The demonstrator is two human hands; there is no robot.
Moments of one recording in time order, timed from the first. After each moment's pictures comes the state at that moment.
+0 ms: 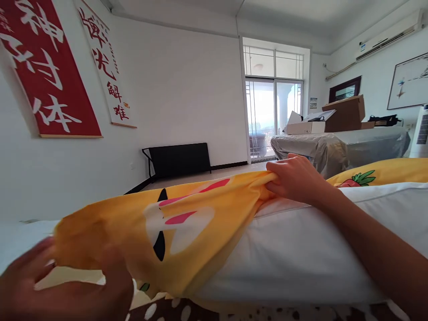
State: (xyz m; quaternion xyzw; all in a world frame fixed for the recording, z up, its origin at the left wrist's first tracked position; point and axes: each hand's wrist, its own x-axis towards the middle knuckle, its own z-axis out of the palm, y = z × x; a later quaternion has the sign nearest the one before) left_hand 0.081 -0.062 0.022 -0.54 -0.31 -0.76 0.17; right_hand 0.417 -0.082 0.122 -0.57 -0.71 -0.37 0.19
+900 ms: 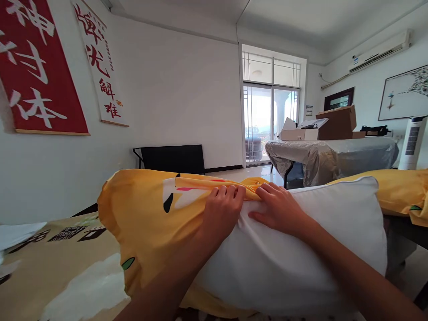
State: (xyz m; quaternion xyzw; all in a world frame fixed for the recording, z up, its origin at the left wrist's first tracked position) left_hand 0.285 -0.008 0.066 -0.74 -0.29 -0.38 0.47; right_hand 0.457 -0.056 0.066 -0.51 -0.77 -0.25 0.27
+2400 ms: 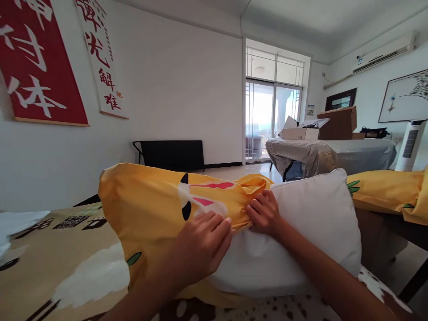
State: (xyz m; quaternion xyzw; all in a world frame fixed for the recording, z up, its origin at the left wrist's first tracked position) left_hand 0.217 -0.054 0.048 -0.87 -0.20 -0.32 0.32; right_hand 0.434 -0.010 0.009 -0.23 -0.70 -0.53 0.43
